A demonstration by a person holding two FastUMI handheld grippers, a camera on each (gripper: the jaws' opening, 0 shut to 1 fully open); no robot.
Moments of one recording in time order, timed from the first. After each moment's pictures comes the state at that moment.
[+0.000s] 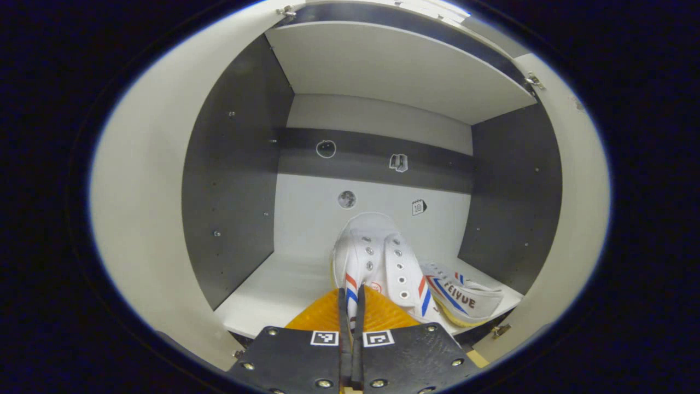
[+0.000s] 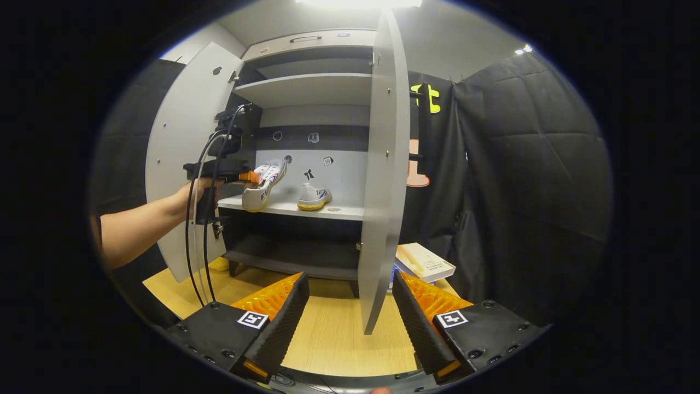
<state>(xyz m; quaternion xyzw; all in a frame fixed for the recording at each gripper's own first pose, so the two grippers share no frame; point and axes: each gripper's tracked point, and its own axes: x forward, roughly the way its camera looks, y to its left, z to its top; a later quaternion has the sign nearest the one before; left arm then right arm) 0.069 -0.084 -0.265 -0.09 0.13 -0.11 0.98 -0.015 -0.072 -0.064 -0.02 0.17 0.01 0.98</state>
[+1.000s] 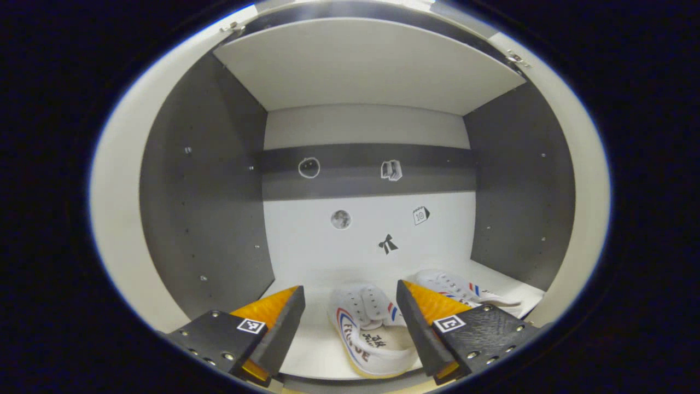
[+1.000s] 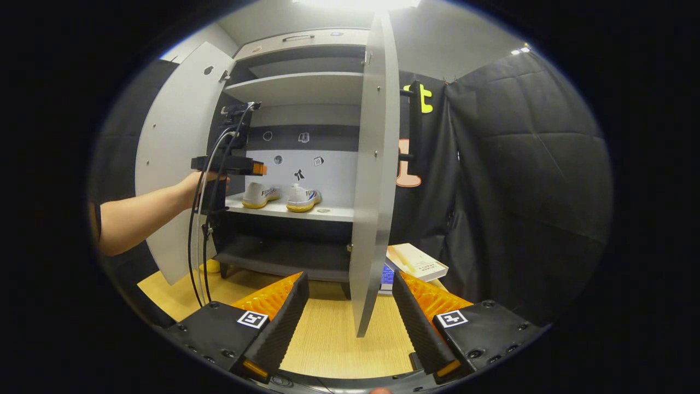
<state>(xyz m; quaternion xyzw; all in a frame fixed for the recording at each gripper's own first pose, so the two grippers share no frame) 0.033 -0.090 -0.196 -0.01 0.08 -0.12 0.99 -0.006 -0.079 -0.055 -0.01 0.16 -0.01 0.99</state>
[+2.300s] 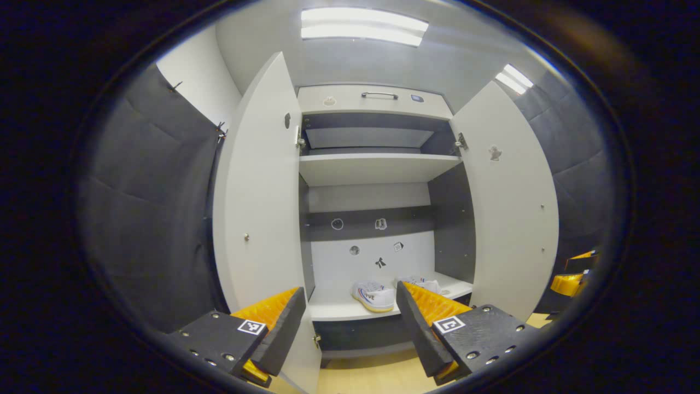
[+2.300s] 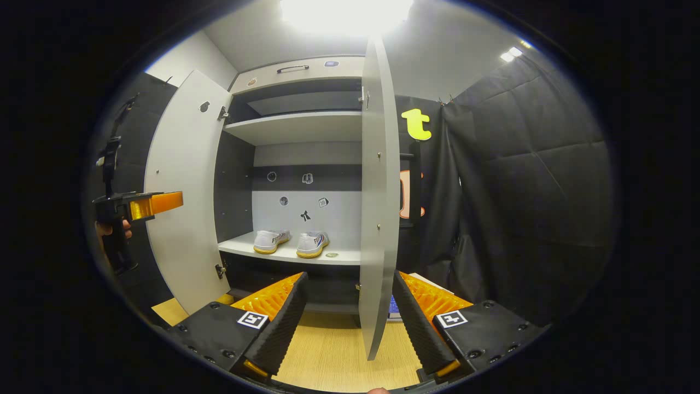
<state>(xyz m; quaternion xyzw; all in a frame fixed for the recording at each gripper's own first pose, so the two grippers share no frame) -0.244 0.040 -0.090 -0.02 -0.01 -0.12 0.99 0.006 -0.071 0.022 0.01 0.09 0.01 1.00</state>
